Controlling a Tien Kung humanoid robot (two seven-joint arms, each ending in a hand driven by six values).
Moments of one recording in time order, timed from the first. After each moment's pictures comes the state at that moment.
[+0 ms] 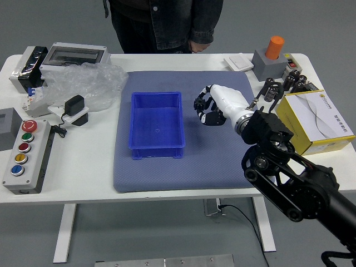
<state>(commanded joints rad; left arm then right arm) -0.07 0.08 -1.46 -0.18 1.30 -0.10 0.16 0.52 -0.15 0.89 1.47 -2.02 0.06 -0.56</state>
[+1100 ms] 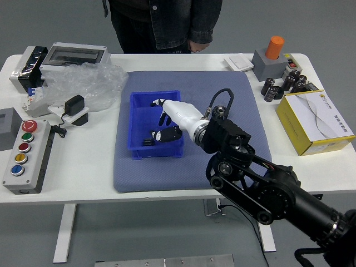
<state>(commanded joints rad) -0.07 0.08 -1.46 -0.18 1.33 -0.11 0.17 0.60 -0.01 0.77 1.39 -1.93 0.10 -0.54</state>
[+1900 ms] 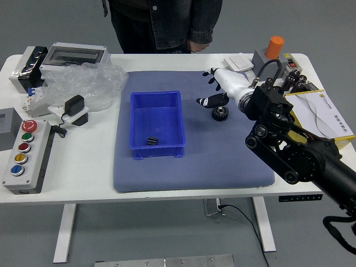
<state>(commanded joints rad) -0.08 0.08 -1.46 -0.18 1.32 -0.11 0.16 0.75 -0.20 0.81 1.12 -1.89 0.05 -0.43</state>
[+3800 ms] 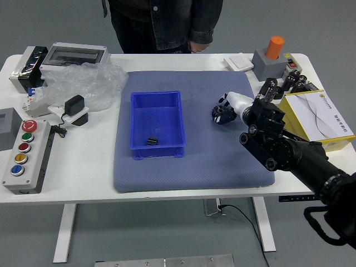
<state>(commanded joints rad) -0.08 0.07 -1.45 -0.18 1.33 -0.11 0.17 0.83 -0.04 0.76 0.61 -1.82 0.01 -0.33</state>
